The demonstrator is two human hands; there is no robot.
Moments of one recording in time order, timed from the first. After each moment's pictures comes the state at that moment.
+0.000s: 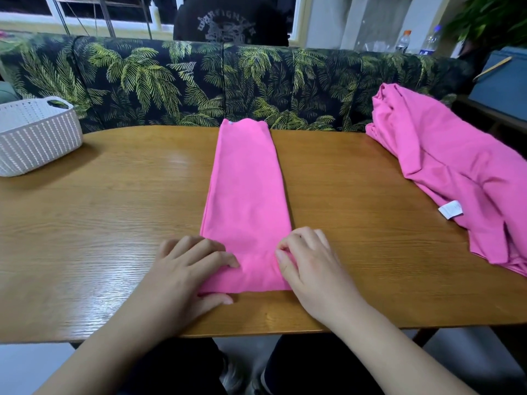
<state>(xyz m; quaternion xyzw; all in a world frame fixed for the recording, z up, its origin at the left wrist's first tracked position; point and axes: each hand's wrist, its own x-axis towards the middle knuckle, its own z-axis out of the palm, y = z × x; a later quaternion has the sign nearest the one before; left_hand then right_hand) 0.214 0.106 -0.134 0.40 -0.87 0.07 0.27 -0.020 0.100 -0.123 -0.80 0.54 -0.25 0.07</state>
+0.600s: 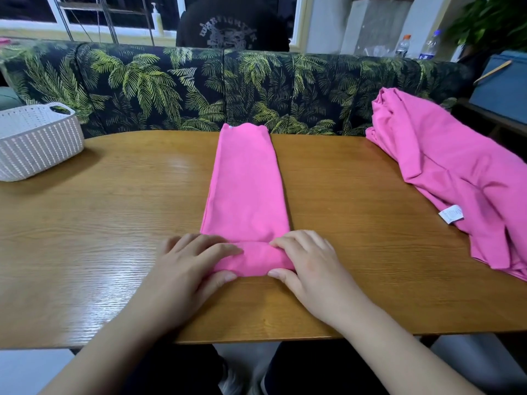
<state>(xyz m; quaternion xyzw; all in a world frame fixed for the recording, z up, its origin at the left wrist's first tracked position) 0.206 0.095 -0.134 0.47 -0.84 0.03 0.28 -0.027 0.087 -0.127 -0.84 0.49 -0.24 -0.01</state>
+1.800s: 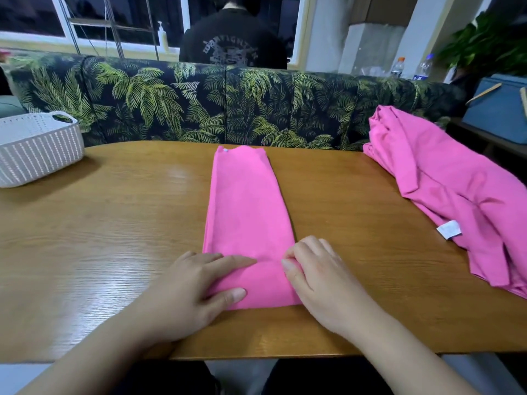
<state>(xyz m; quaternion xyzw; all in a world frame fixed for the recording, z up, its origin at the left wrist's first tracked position) 0.197 0.089 -0.125 0.44 -0.87 -0.11 0.21 -0.037 0.087 -0.112 -0.82 0.53 -0.19 0.07</state>
